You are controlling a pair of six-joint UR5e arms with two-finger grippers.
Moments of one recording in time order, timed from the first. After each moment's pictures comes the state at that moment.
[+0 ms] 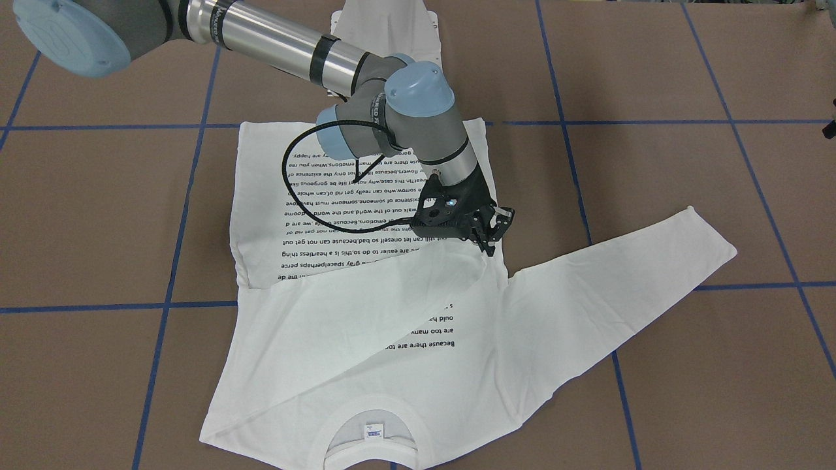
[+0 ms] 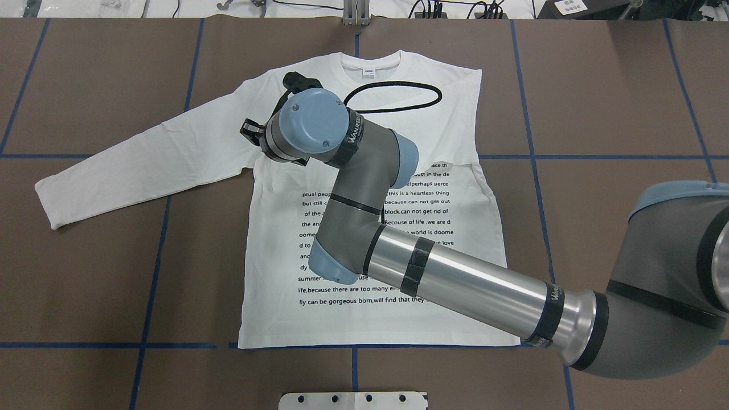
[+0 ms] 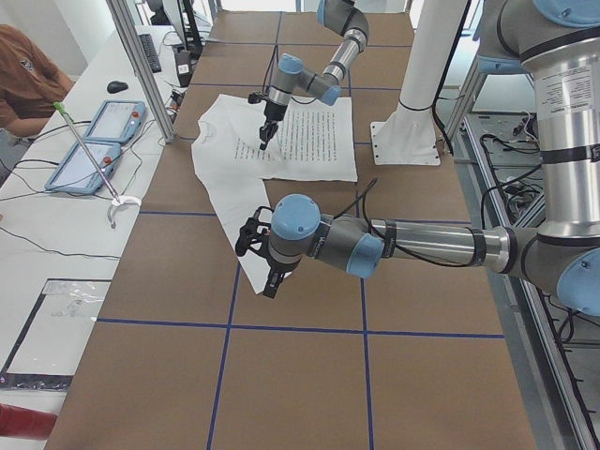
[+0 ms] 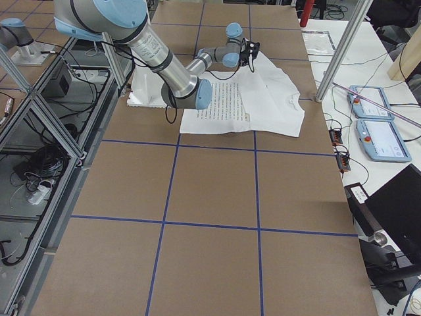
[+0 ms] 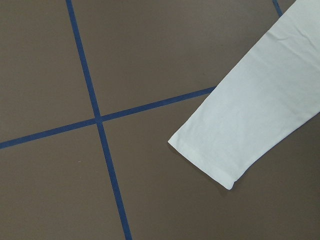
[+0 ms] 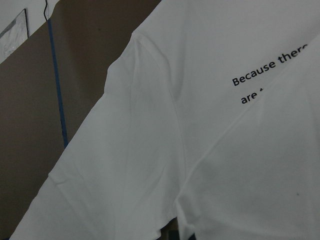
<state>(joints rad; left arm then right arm) -1.53 -1.37 -1.84 -1.88 -2.47 -0.02 0.51 -0.48 1.07 -0.92 1.68 1.70</state>
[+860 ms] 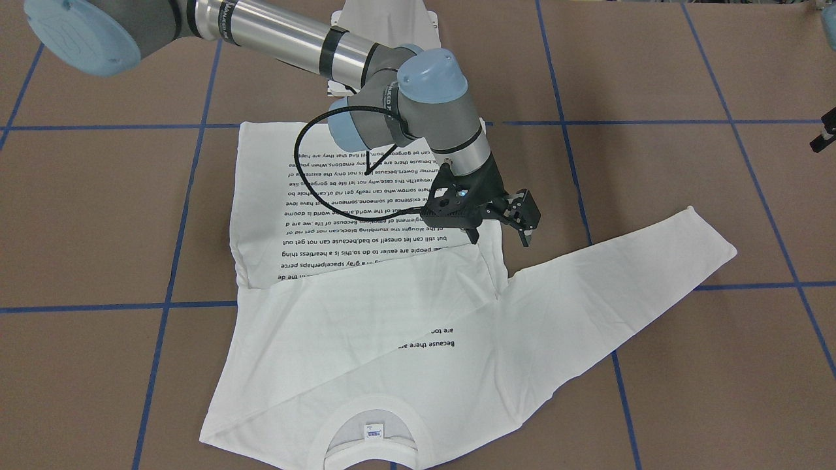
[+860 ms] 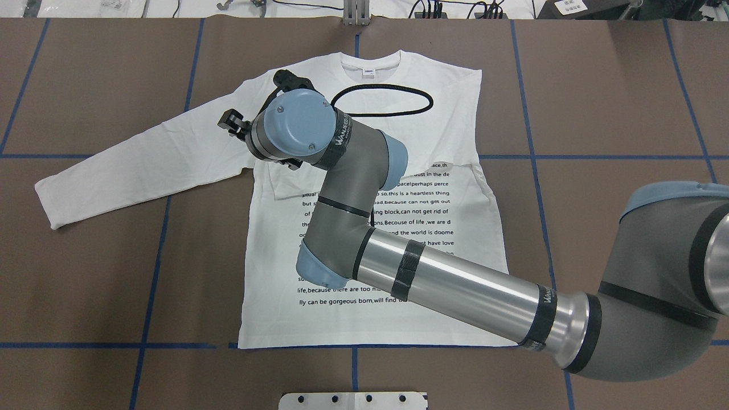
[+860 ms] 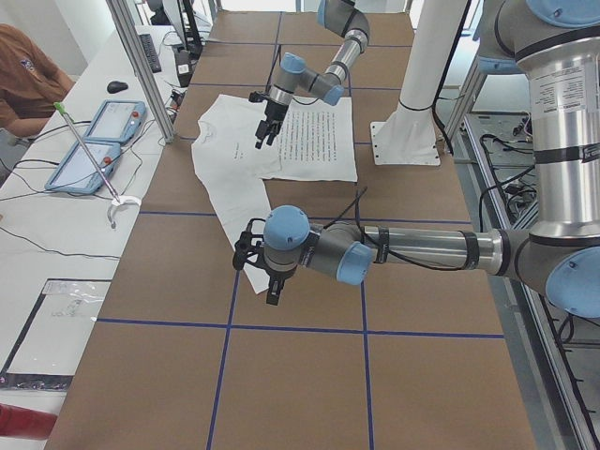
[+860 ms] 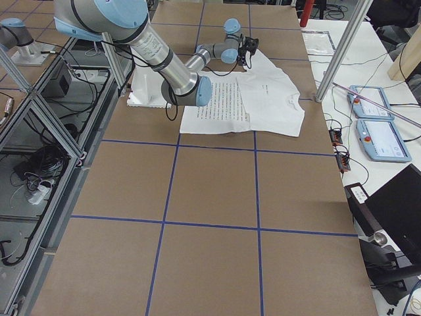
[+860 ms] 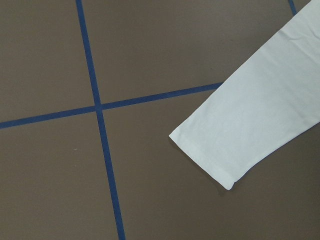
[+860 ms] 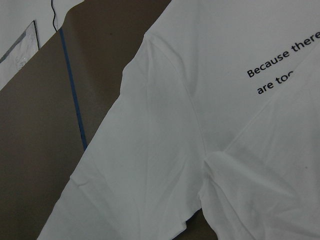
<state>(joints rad) -1.47 -1.41 -1.74 -1.91 -2.48 -0.19 0.50 -0.46 1.09 -0.93 1.66 1.77</state>
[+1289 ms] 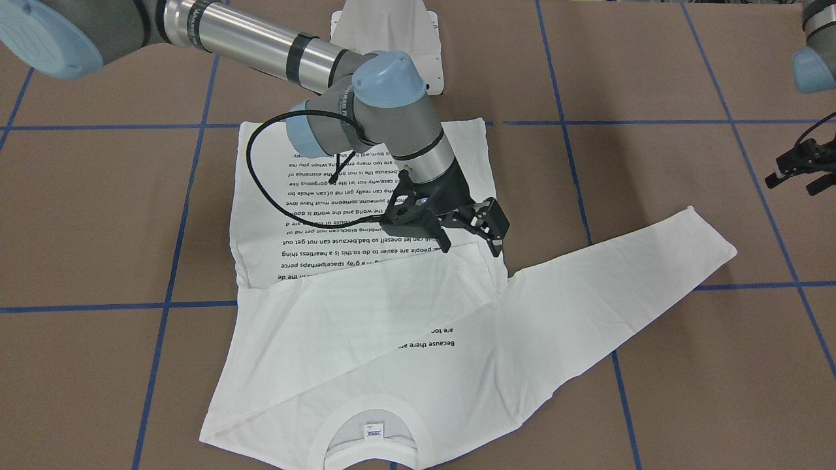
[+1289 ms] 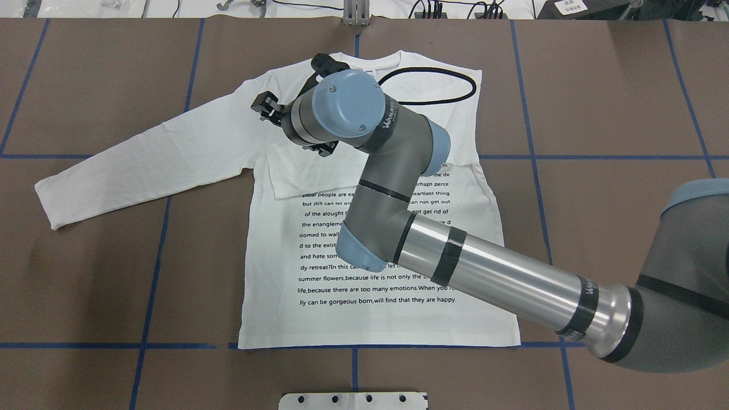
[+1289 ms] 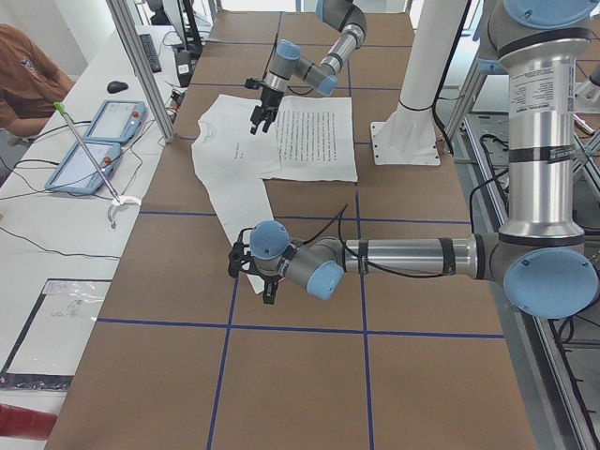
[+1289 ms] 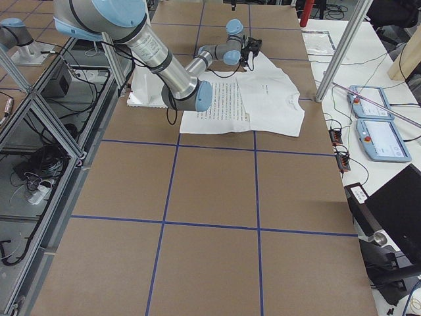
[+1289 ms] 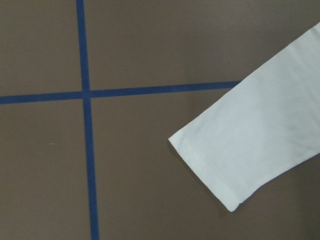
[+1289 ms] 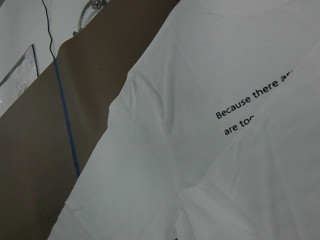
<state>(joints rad) -1.30 -1.49 -1.53 -2.18 -2.48 -0.48 0.57 -0.61 1.24 -0.94 1.73 1.78</state>
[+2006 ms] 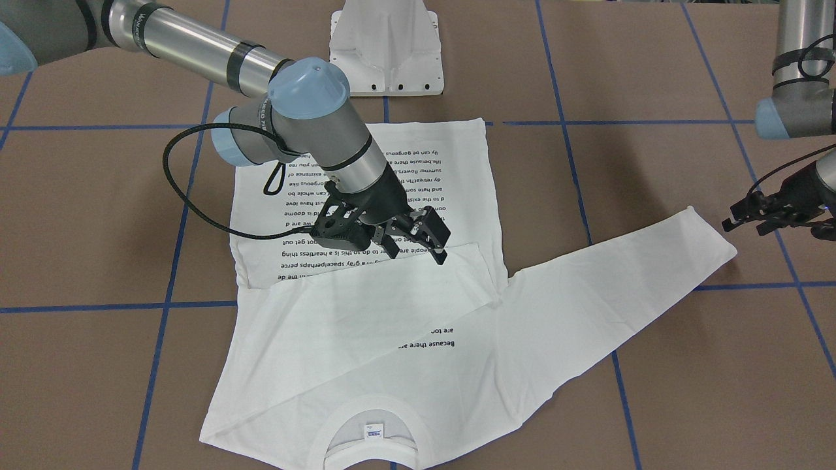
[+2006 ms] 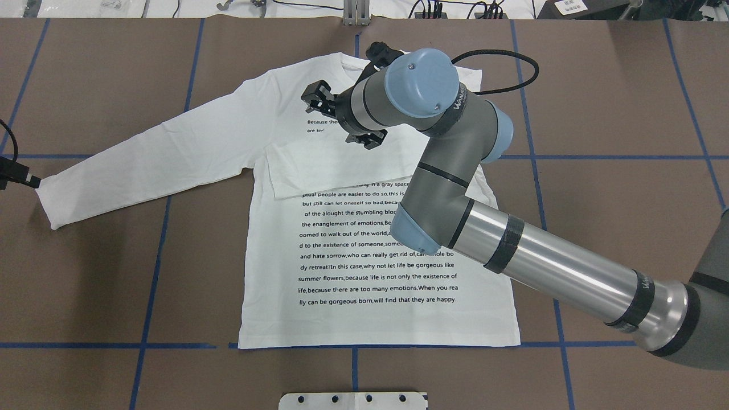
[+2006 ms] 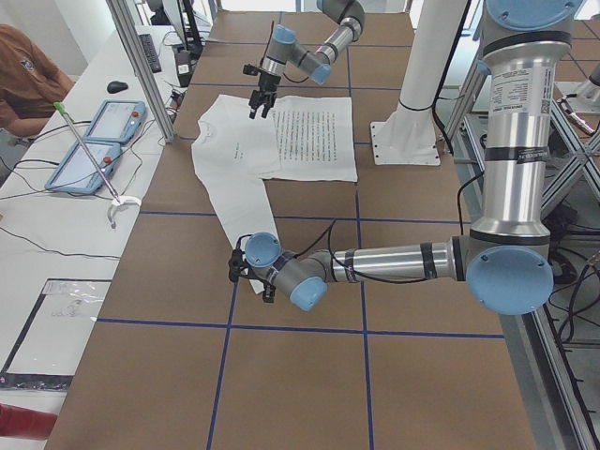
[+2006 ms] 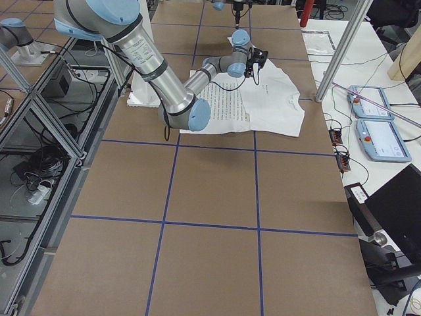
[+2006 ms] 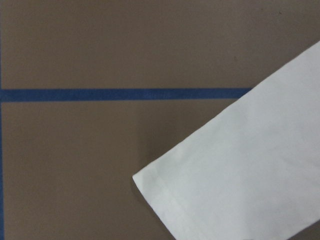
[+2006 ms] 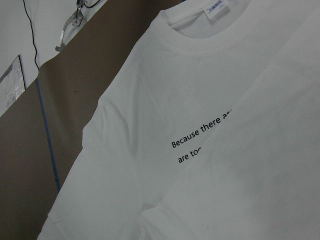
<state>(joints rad) -1.19 -1.63 -1.31 -2.36 -2.41 -0.63 0.63 -0.72 1.34 -0.93 1.81 1.77</state>
